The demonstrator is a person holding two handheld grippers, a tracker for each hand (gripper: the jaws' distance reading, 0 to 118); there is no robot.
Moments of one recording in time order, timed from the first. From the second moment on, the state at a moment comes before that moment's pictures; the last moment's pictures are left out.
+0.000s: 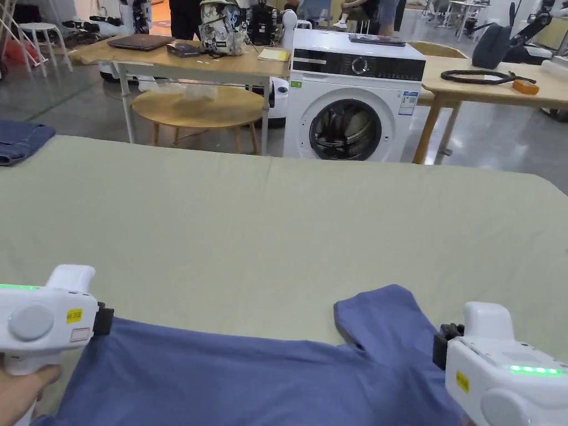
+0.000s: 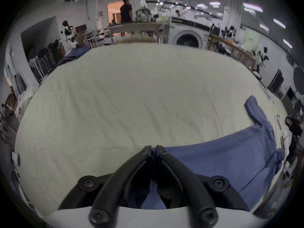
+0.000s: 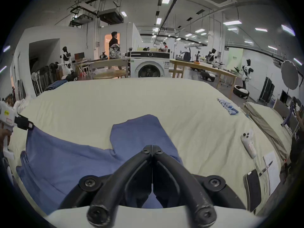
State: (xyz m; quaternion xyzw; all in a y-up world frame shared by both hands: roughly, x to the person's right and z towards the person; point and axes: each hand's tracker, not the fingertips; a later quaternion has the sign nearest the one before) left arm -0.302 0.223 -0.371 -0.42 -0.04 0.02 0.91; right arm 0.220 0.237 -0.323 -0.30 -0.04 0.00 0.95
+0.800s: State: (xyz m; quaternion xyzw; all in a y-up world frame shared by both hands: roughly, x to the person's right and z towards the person) left arm -0.306 0.221 -0.346 -0.40 -0.03 0.07 0.91; right arm 0.259 0.176 -0.468 -0.52 0.00 0.04 0.85
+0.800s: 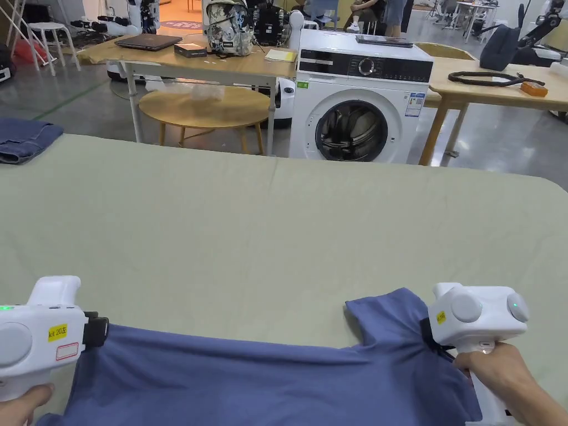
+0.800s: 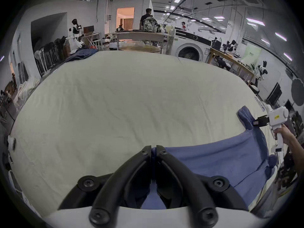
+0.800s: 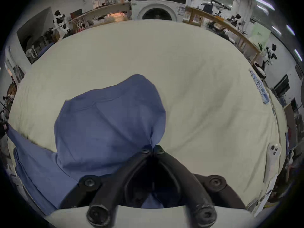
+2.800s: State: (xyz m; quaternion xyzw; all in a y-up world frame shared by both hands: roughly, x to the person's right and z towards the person) left arm -0.309 0.210 -0.154 -0.42 -0.03 0.10 0.90; right arm 0.261 0.235 -0.155 -0.40 -0.07 0.06 0.91
